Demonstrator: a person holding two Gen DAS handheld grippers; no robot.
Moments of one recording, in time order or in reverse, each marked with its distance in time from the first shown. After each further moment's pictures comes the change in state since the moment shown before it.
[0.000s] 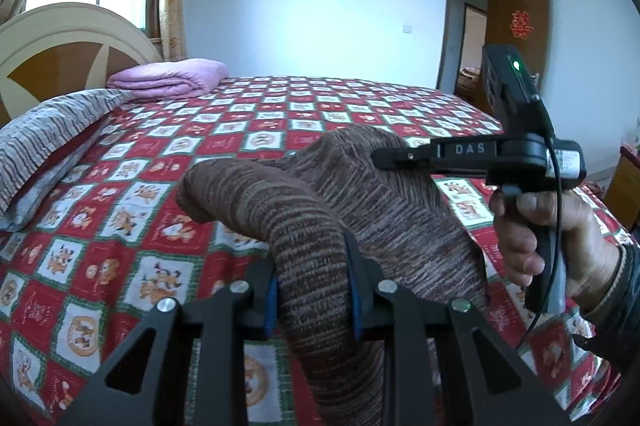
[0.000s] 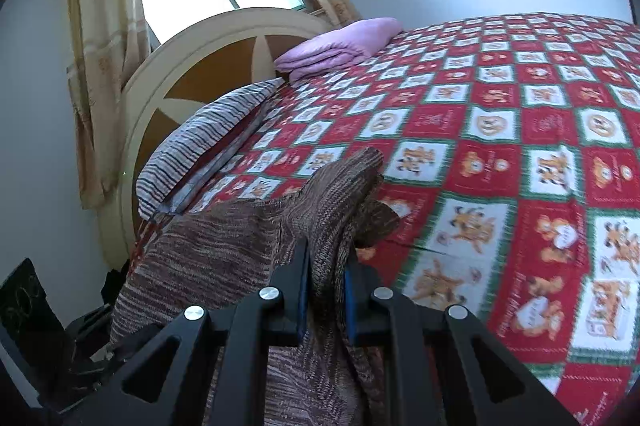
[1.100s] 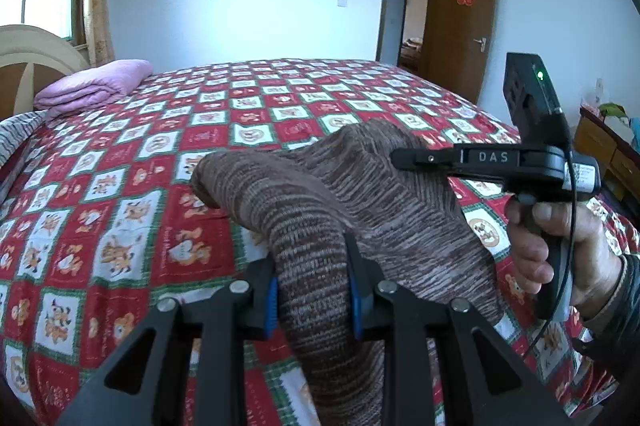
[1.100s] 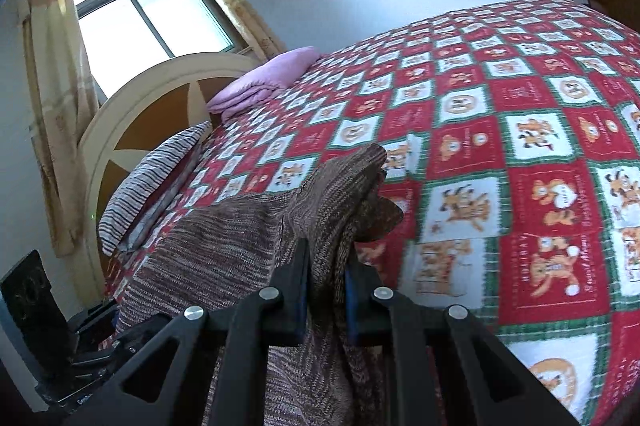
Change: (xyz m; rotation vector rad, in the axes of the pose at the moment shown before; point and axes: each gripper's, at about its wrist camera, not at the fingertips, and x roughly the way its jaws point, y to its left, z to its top) left arm 0.050 -0.102 0.016 0.117 0.076 -0.183; right arm -0.111 -0.108 -0.038 0.160 -0.118 -0.169
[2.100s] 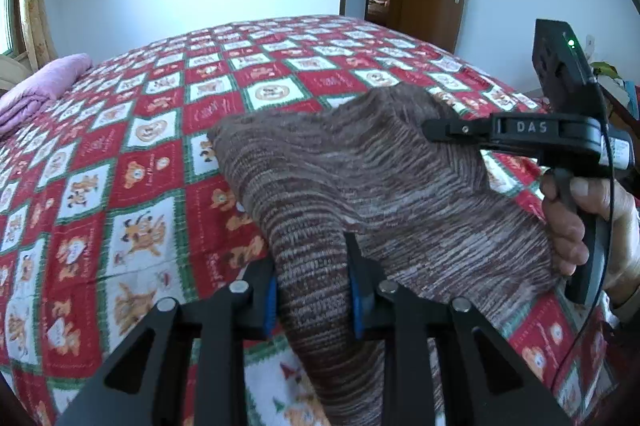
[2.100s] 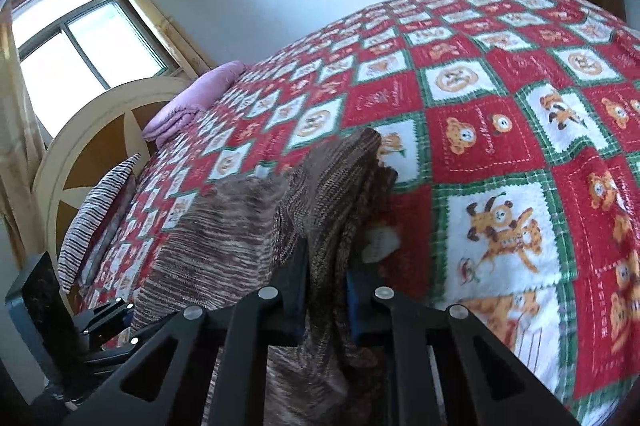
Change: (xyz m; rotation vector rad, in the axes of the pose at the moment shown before) left arm 0.130 -0.080 0.036 0.109 0.151 -0.082; right arm -0.028 -0.154 0.033 0.118 -0.010 -0.170
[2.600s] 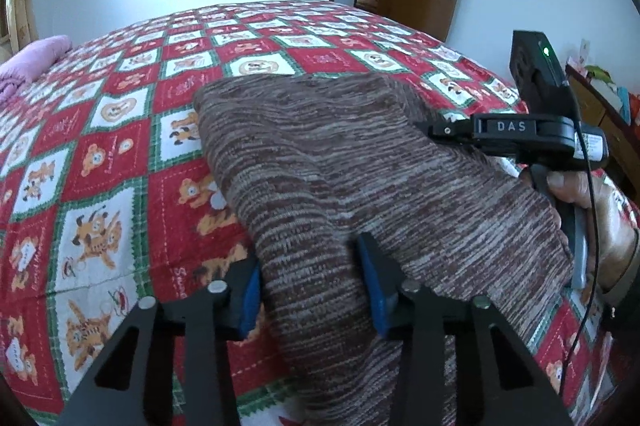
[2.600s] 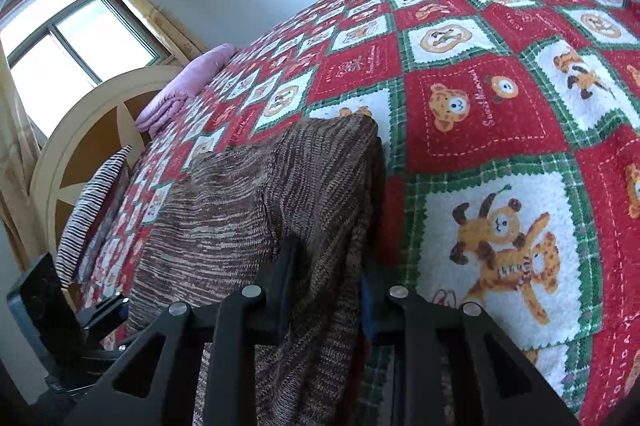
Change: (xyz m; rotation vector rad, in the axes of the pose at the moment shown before) left arm 0.052 0.008 0.000 -0.007 0.048 -0.067; right arm 0.052 -0.049 0.007 0.038 0.084 0.008
